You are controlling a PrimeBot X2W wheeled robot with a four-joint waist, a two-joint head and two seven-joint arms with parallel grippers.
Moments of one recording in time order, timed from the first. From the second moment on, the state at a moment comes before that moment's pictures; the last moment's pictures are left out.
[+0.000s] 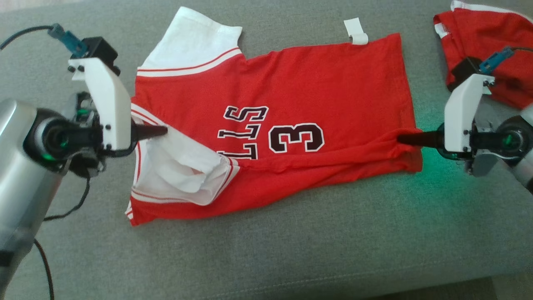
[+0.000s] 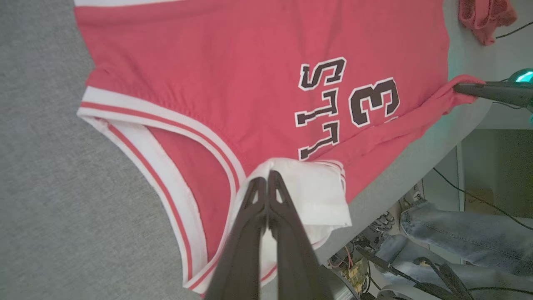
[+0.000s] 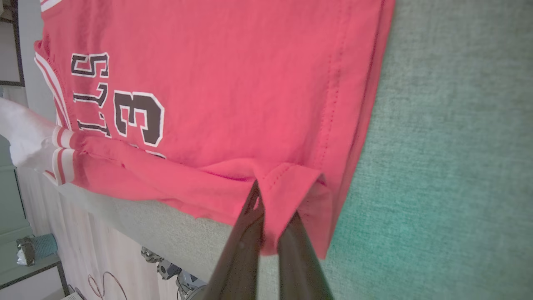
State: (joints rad) left arm -0.78 0.57 -0.65 0.28 -1.18 0.06 1.02; right arm -0.96 -0.66 1.14 0.61 1.58 0.13 0.80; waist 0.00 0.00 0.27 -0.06
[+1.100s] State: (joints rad) left arm -0.40 0.53 -0.53 0.13 -0.76 0.19 -0.09; right arm -0.65 -0.58 0.77 0.57 1.16 0.13 -0.25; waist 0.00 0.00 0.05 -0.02
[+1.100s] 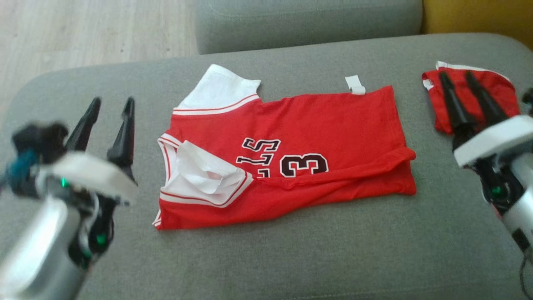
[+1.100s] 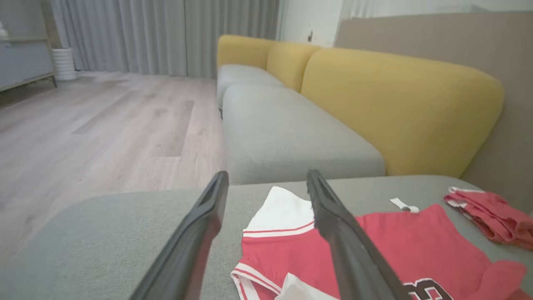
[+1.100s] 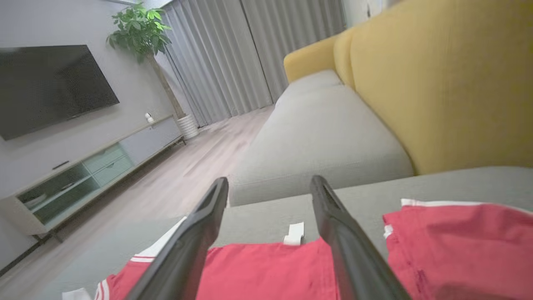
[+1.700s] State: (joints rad) left arm 0.06 0.33 -0.33 -0.01 -0.48 0.28 -0.25; right arm -0.15 -0.29 0.25 0.43 0.49 0.13 -0.20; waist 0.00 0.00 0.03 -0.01
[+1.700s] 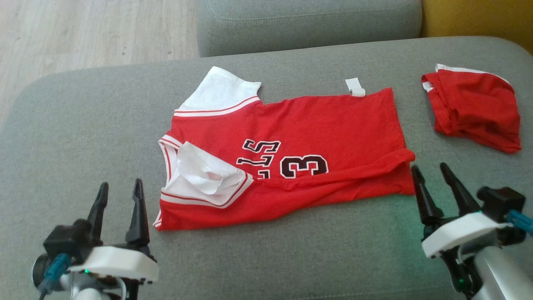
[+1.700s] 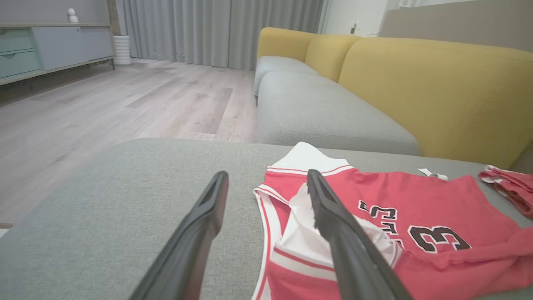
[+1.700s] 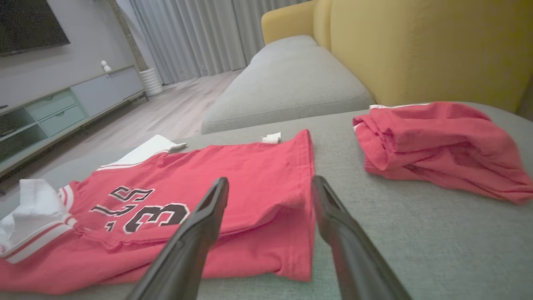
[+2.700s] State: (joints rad) left arm -0.20 0.27 -0.44 0.46 -0.58 0.10 0.08; right arm -0.31 -0.22 0.20 0.64 0.39 0.13 0.17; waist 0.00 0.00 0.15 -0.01
